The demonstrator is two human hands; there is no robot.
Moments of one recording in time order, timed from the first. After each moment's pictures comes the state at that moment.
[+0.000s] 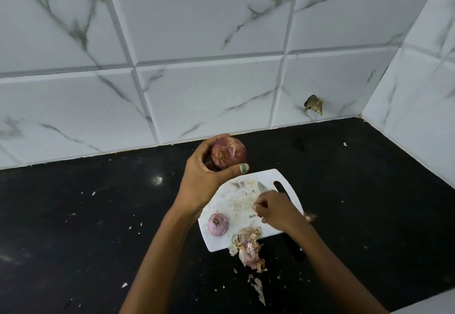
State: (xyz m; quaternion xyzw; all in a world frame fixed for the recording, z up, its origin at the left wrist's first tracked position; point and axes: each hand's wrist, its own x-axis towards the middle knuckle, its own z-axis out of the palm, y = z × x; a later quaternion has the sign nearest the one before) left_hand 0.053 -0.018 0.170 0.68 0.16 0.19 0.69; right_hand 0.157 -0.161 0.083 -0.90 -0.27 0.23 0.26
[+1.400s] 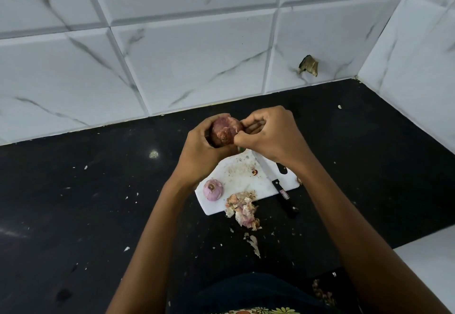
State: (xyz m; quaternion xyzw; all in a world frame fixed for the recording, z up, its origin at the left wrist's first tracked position) left_hand 0.055 -0.020 0.148 0.76 0.13 0.16 0.62; right_hand 0.143 -0.152 0.174 -0.83 -0.31 0.02 0.47
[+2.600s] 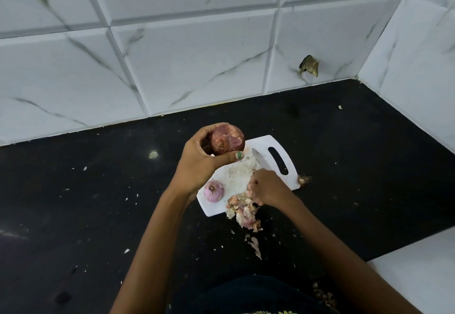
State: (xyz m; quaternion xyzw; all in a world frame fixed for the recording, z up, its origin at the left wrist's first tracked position) left_hand 0.050 -0.018 0.132 0.70 0.16 0.15 0.68; right_hand 0.144 -0.158 0.048 -0.91 -0.22 0.27 0.21
